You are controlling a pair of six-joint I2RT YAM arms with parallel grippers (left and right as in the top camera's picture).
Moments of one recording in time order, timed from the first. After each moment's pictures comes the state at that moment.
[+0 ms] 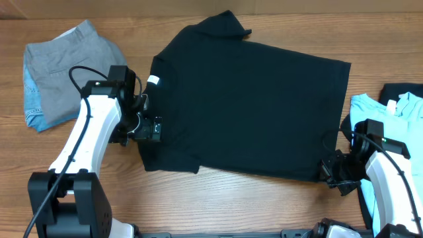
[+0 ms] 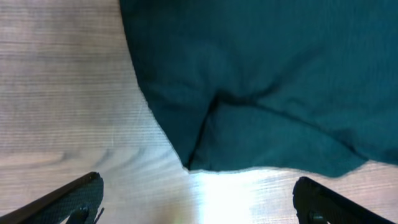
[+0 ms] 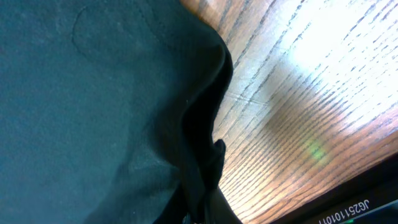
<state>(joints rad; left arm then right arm) -0.03 1.67 1.23 -1.17 0.08 -0.05 -0.31 1.29 0.74 -1.13 -0.21 0.74</state>
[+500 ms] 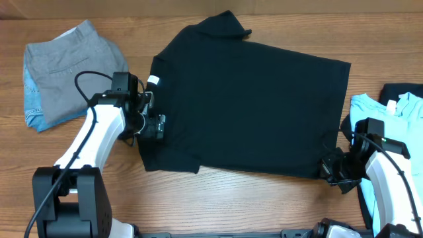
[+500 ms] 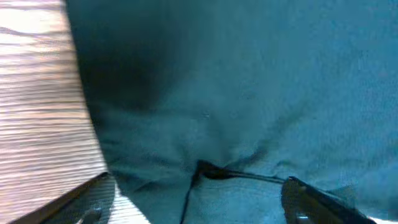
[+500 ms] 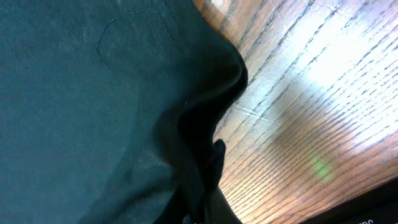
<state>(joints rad) -0.03 1.67 1.08 -0.85 0.16 -0.02 -0.31 1.29 0.74 -1.09 -0.21 0.70</state>
